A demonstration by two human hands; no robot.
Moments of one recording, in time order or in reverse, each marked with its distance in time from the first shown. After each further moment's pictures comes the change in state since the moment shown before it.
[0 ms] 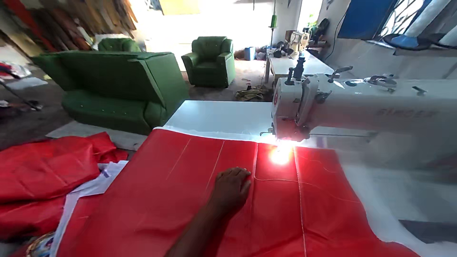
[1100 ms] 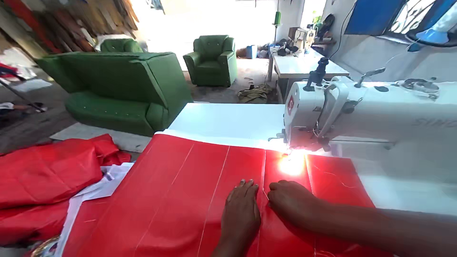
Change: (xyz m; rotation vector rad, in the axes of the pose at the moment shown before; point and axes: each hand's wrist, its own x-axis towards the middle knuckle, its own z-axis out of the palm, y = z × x) left_hand -0.013 0.015 0.034 -0.011 0.362 -0.078; right_hand 0.082 -0.345 0.064 -0.070 -0.242 -0.557
